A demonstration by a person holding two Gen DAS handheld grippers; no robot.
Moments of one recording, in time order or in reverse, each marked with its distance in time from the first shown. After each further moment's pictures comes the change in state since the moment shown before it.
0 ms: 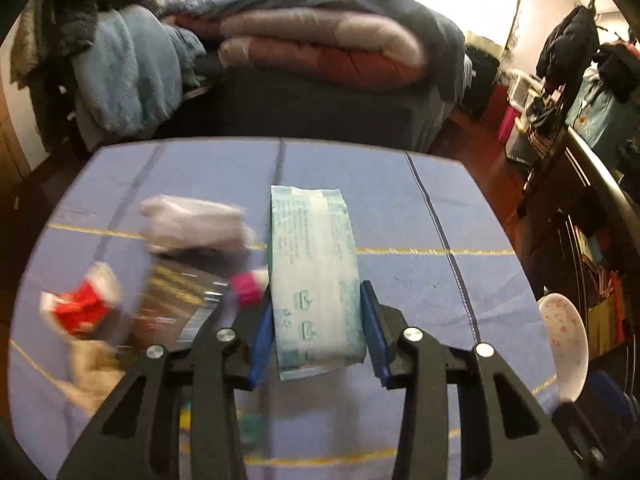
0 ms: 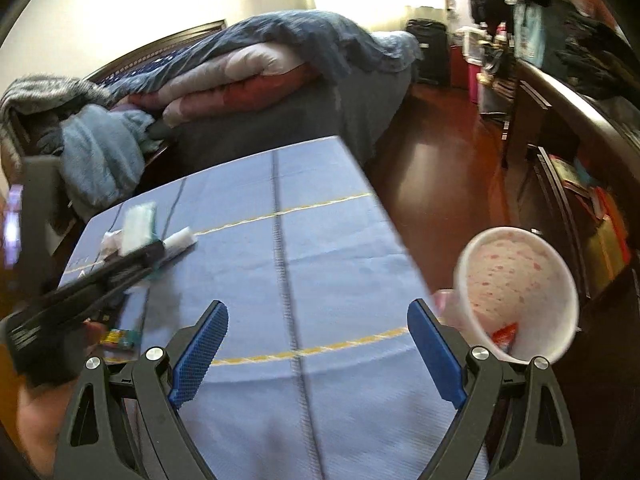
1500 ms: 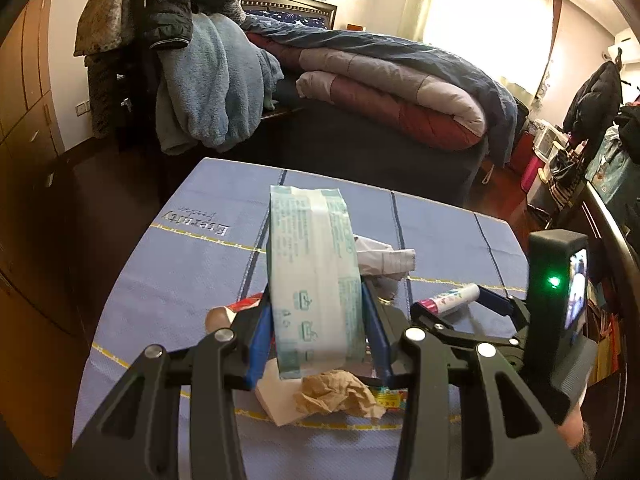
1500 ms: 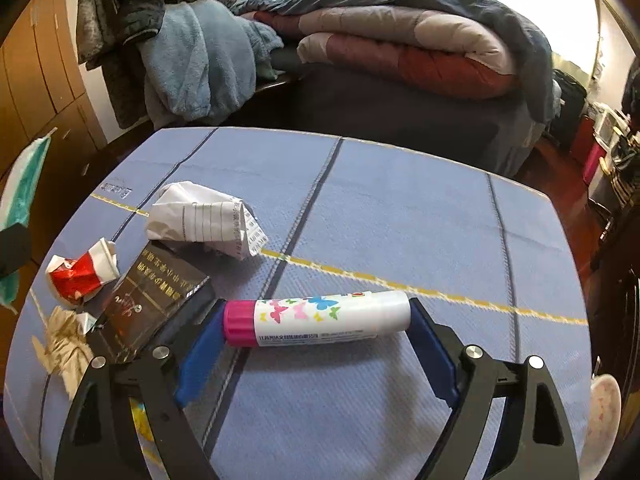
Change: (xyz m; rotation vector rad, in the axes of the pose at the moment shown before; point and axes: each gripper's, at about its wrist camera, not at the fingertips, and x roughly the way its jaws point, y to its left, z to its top) left arm -0.065 0.120 0.001 -0.131 -0.086 0.046; right arm 0.112 0.148 0.028 -0.421 0.088 0.196
